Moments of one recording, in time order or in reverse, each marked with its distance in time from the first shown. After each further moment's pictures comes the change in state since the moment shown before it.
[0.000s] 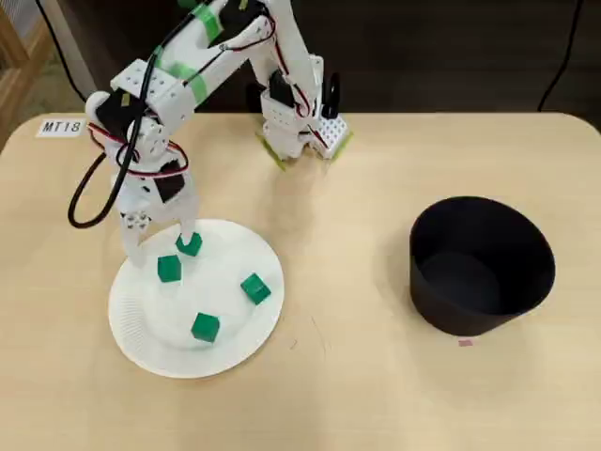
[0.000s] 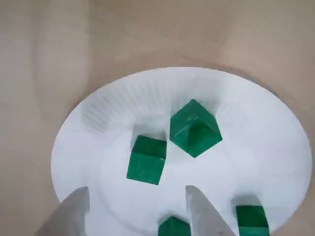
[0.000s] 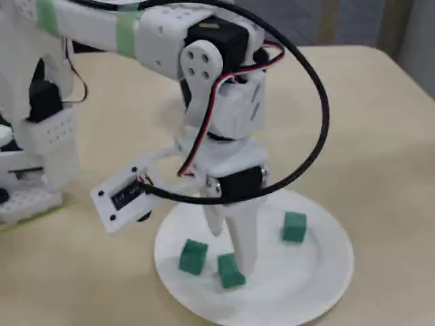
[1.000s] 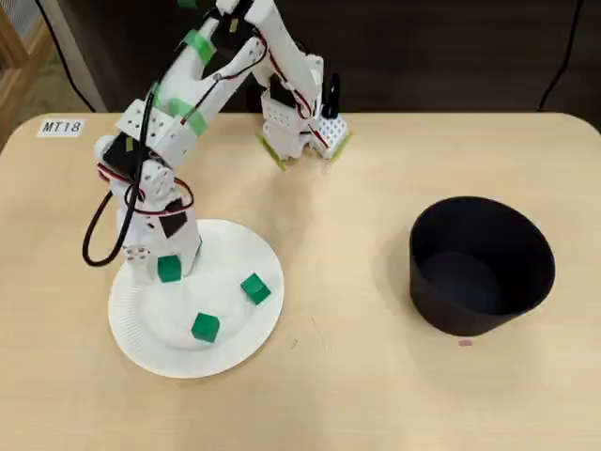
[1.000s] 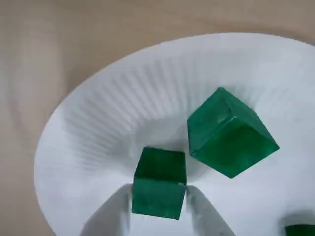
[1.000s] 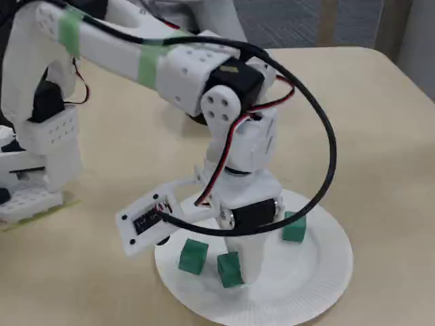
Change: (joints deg) arm -1.4 -7.9 0.0 -10.8 7.6
